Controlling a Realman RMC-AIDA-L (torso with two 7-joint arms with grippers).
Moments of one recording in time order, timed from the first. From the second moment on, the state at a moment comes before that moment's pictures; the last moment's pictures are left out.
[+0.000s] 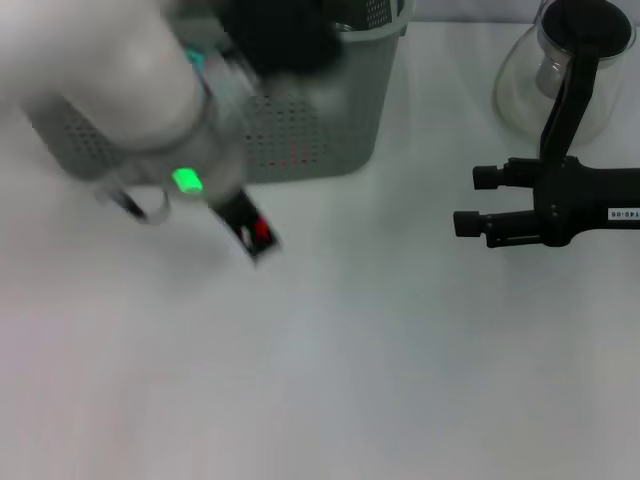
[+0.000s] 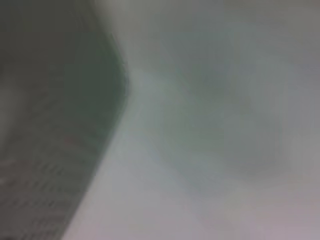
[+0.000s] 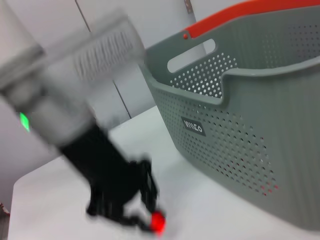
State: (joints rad) left arm -0.61 -2.17 1.68 1.50 2.81 1.63 -2.72; right arm 0.59 1.98 -0.91 -0.57 -1.91 -1.54 1.53
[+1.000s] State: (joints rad) left arm -0.83 -1.95 0.72 1.13 2.51 1.40 -2.48; right arm 0.60 1.98 -0.91 -0.58 -1.92 -1.55 1.50
